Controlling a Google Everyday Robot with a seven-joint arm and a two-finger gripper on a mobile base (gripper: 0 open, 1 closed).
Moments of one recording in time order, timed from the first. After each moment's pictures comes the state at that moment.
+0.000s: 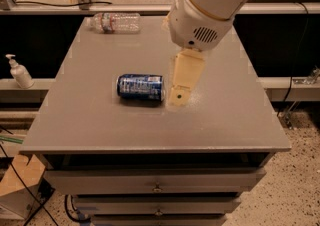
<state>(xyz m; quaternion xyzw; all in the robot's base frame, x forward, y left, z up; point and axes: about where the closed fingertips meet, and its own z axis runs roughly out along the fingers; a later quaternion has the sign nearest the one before) 0.469 -0.023 0.964 -0.71 0.67 0.06 0.21</state>
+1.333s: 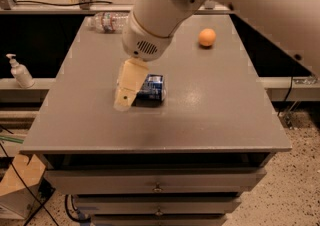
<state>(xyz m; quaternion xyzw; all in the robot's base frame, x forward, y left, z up) 0.506 0.068 0.922 -0.69 0.68 0.12 0.24</state>
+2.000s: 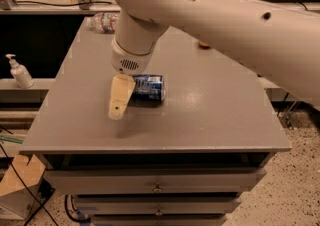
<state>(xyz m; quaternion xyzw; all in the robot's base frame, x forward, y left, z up) 0.532 0.090 0.860 -0.68 0.70 0.08 0.18</state>
